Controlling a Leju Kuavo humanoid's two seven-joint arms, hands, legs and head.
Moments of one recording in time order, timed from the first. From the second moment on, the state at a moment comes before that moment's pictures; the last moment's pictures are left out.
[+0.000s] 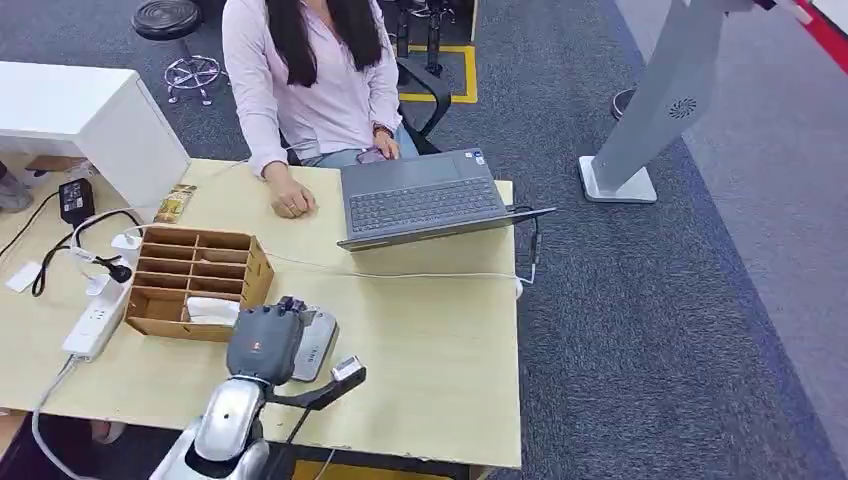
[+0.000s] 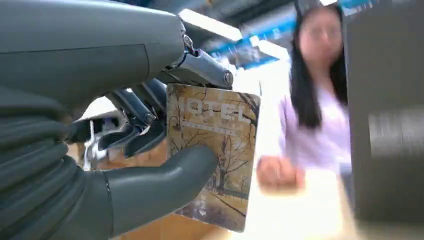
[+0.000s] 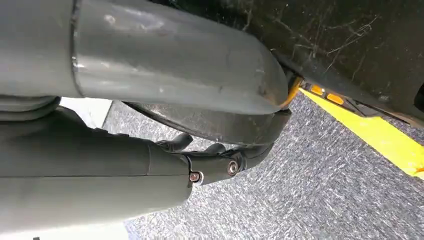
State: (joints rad) left arm -0.26 -0.01 -0.56 -1.21 -1.52 0.39 0.24; right arm -0.06 0.08 0.80 -0.14 -0.25 -0.20 0.10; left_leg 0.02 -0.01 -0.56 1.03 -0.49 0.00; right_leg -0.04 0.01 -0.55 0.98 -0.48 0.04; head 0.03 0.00
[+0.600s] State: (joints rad) left arm -0.51 0.02 -0.35 -1.07 -1.52 0.66 0.14; right arm -0.07 0.07 0.88 -0.14 -0.19 -0.17 0.09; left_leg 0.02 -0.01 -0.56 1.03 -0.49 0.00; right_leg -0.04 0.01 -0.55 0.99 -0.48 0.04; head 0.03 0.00
